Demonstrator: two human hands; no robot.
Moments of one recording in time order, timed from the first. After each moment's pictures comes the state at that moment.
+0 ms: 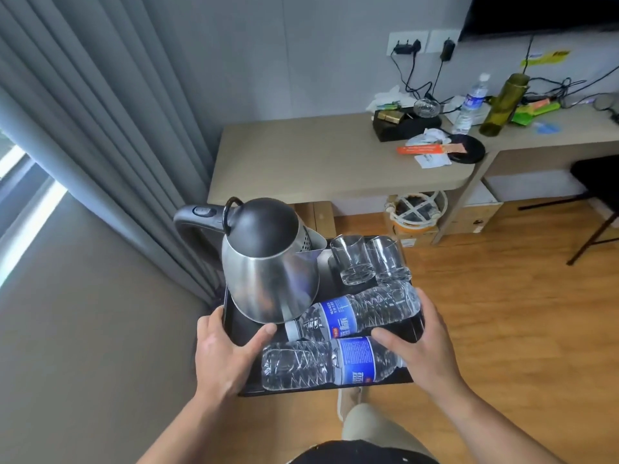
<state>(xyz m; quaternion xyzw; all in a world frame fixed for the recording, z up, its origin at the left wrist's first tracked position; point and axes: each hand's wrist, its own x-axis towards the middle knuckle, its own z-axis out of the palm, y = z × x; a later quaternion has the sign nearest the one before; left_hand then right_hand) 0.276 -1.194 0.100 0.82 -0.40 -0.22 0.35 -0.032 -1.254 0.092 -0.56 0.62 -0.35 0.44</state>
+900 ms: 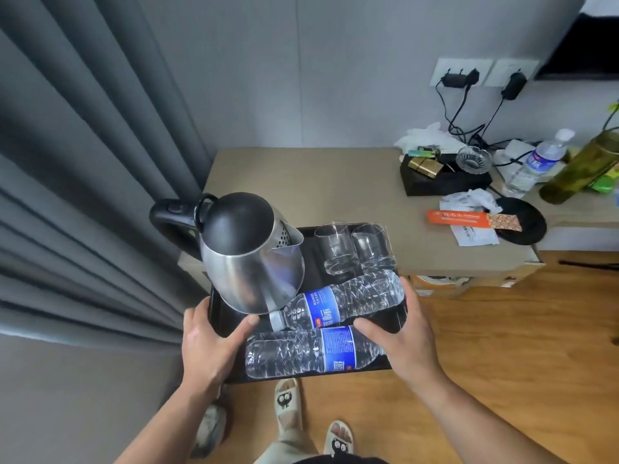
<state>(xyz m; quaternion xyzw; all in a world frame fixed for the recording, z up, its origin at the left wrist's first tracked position) 0.325 -1.505 0.085 0.84 -0.34 -0.21 0.36 0.024 -1.603 0.073 -0.60 0.60 -0.32 0.43</state>
